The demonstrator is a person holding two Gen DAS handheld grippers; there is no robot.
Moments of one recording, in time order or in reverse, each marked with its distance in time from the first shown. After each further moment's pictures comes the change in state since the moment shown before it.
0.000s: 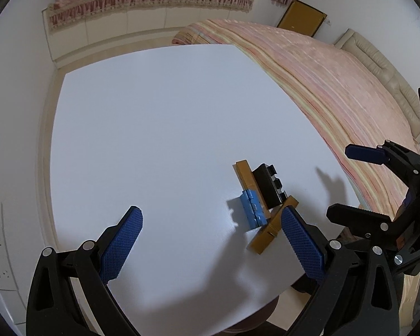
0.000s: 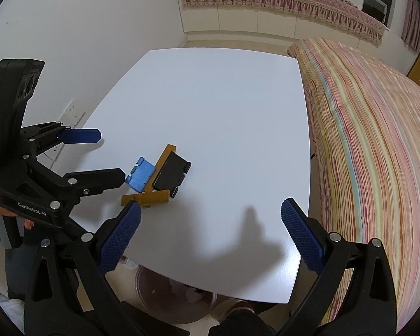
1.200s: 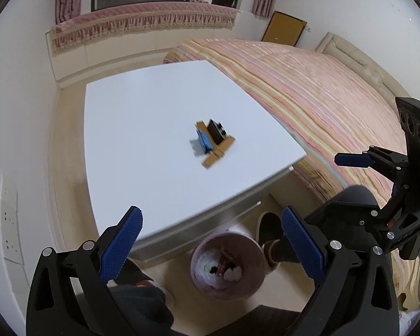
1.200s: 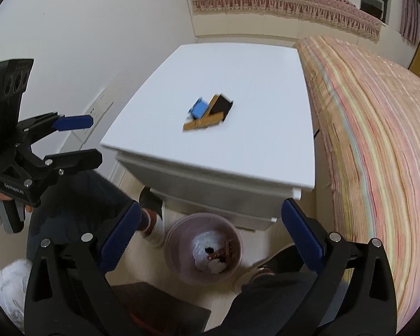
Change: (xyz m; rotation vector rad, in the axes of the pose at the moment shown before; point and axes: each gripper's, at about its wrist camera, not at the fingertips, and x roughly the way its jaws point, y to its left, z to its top) left arm -0.095 -0.039 -0.082 0.068 -0.112 -0.001; right arm -0.085 0.039 -0.088 0.024 -0.046 0.052
